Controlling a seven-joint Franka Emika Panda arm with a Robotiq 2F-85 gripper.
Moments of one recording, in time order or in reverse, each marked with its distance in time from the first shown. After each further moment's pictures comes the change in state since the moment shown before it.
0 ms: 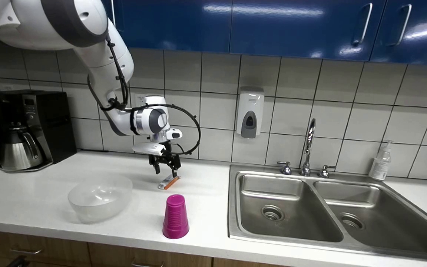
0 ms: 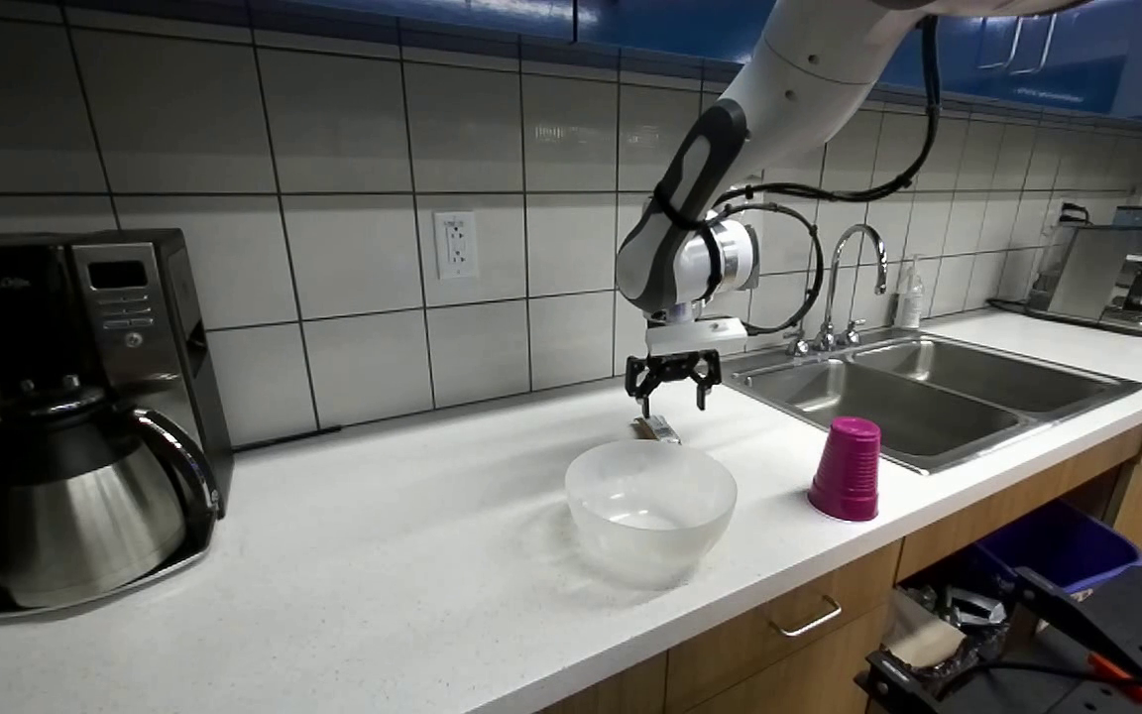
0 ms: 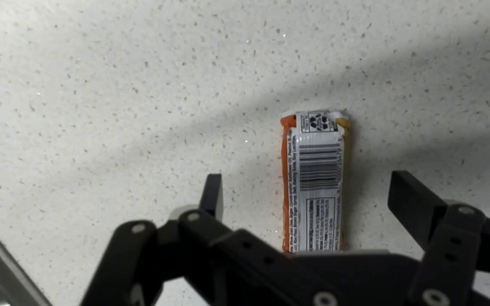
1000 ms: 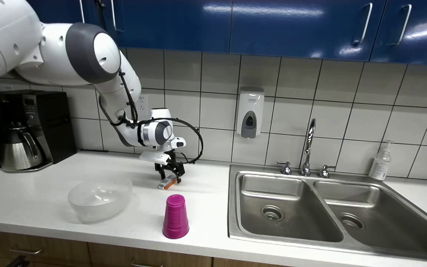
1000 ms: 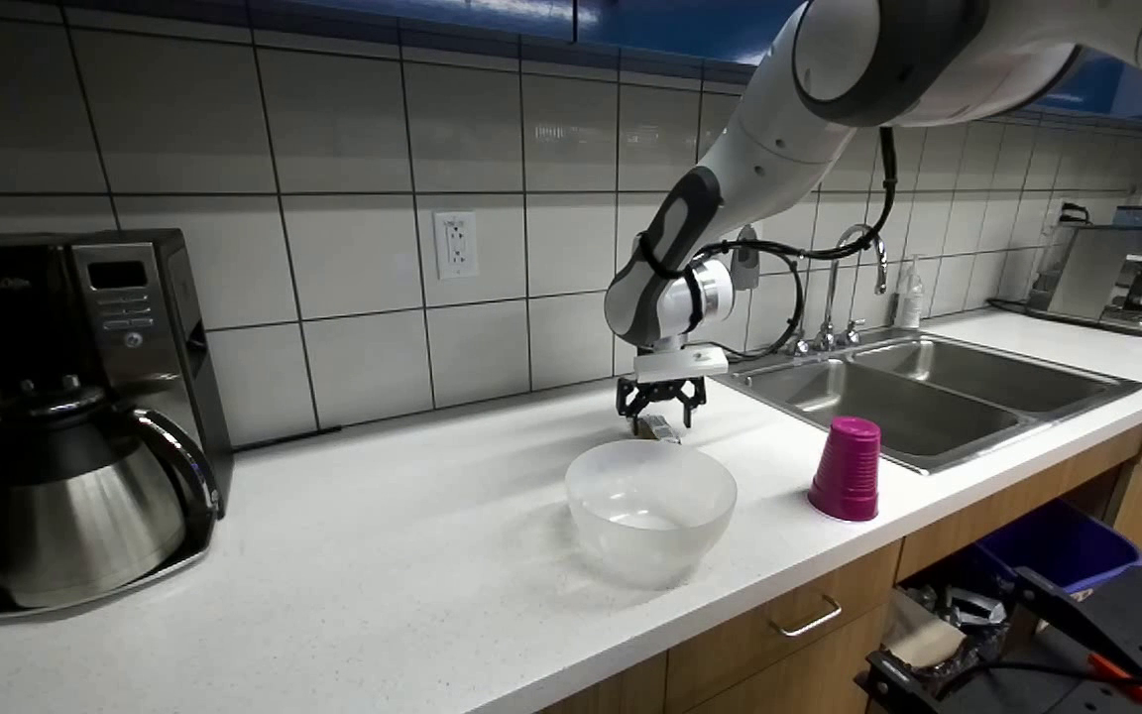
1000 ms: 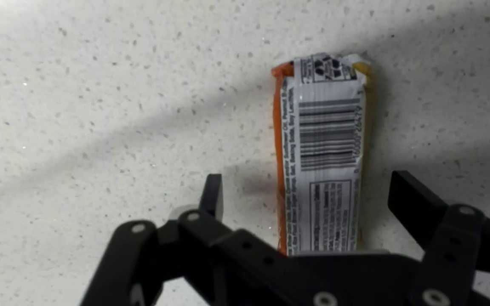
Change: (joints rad) arm -0.006 0.211 -0.009 0.243 0.027 -0.004 0.000
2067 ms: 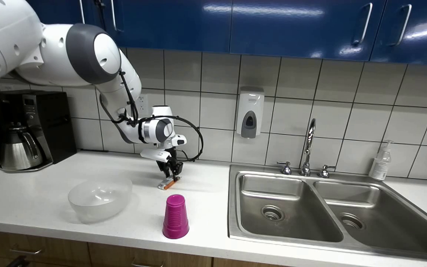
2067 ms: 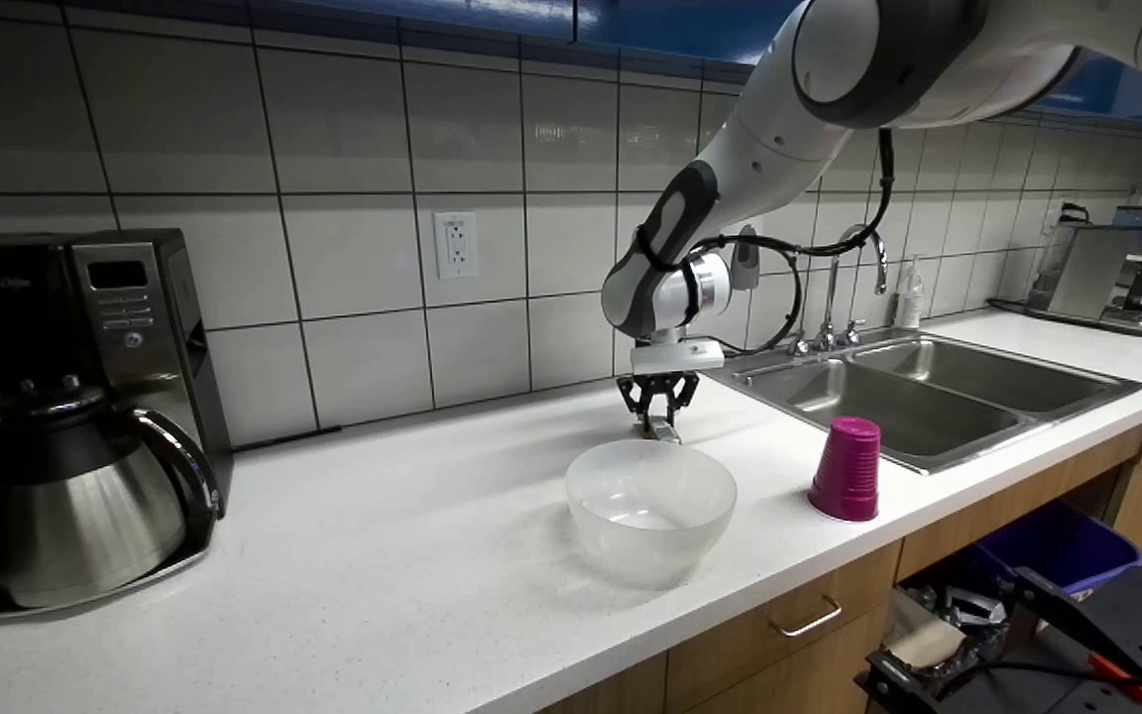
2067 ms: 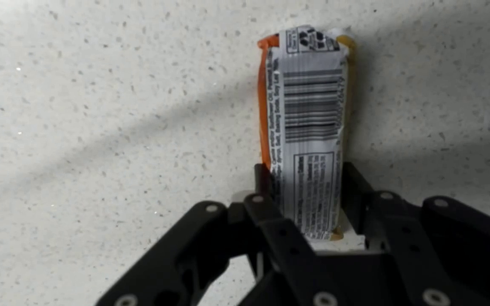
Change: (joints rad) arm 0.000 0.002 -0.002 0.032 0.026 -0.020 0.000
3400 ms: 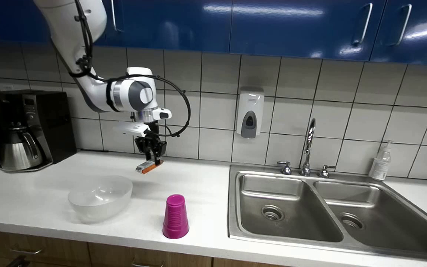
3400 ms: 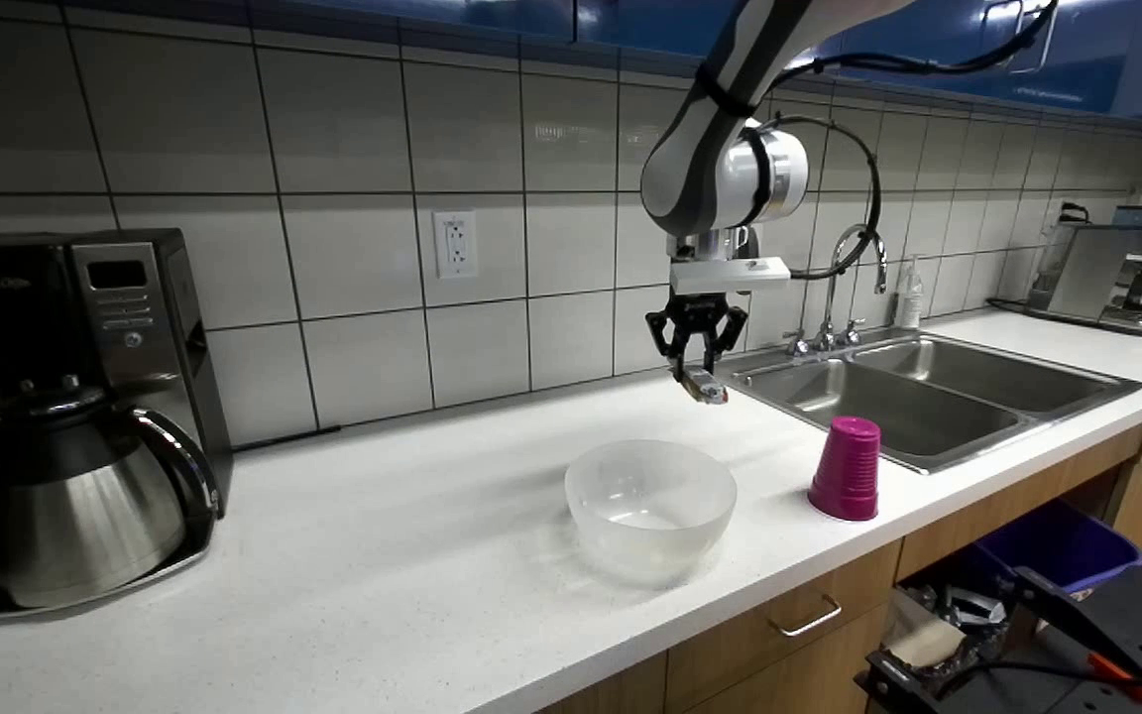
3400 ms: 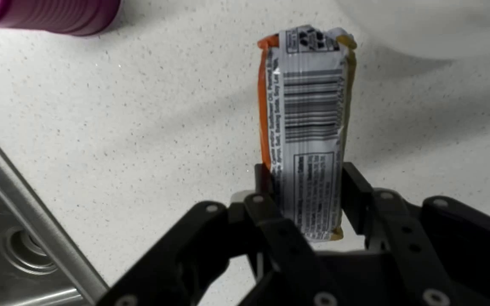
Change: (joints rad) arm 0.071 -0.620 -0.023 -0.690 -0.019 0.063 0.001
